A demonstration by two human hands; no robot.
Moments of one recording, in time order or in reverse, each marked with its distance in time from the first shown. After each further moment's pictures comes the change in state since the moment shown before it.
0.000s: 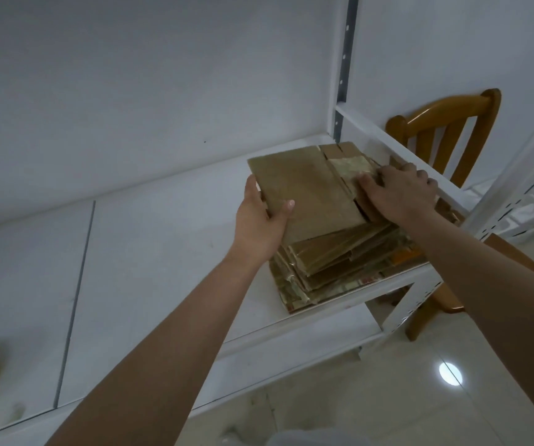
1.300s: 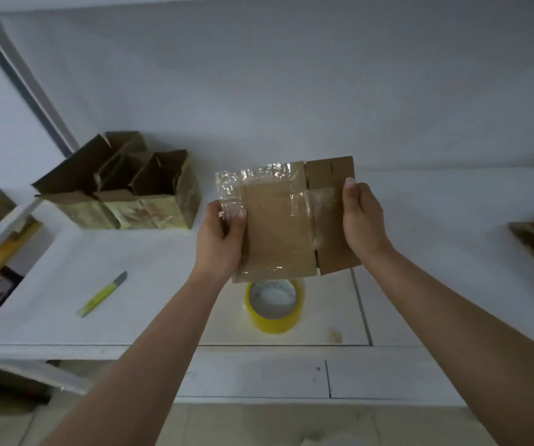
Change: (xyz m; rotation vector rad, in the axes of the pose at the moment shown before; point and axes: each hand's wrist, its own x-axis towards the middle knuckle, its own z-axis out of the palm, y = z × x) left_hand -0.140 -0.251 -0.501 -0.148 0.515 -0.141; right_hand -0.259 -0.545 0.084 0.918 -0.100 -0.290
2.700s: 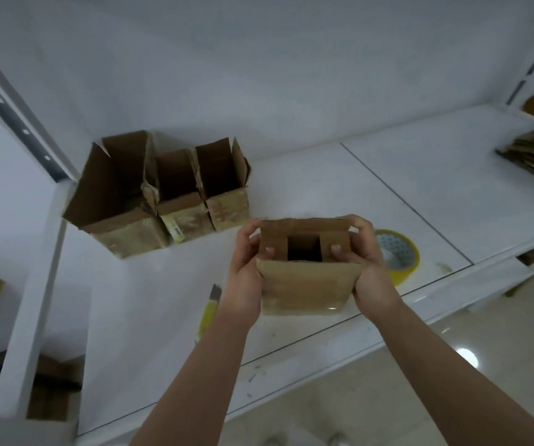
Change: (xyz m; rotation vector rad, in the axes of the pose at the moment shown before) left_hand 0.055 -0.118 -0.180 -0.637 -0.667 -0.163; right_hand -0.166 -0.084 0.211 0.735 0.082 0.196
